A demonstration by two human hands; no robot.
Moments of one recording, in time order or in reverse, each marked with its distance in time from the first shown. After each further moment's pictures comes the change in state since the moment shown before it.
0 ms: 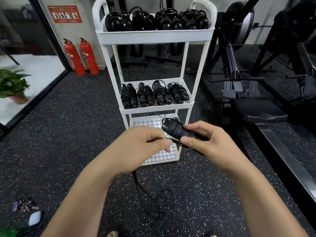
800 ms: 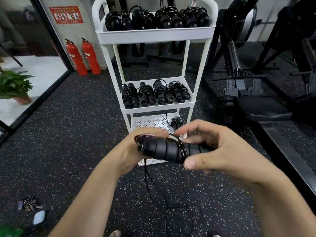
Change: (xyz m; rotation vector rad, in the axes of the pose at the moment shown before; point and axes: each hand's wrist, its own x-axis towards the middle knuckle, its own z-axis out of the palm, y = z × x) left_hand 0.022 -0.029 0.016 -0.483 0.008 -0.054; right_hand -0.035 -0.054 -0.011 0.164 -0.356 0.001
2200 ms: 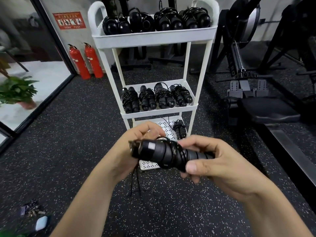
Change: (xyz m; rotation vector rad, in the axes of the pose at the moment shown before) left_hand 0.009 -0.009 -0.014 -0.163 0.048 0.110; right_hand 0.015 0.035 0.002 0.332 -0.035 -0.033
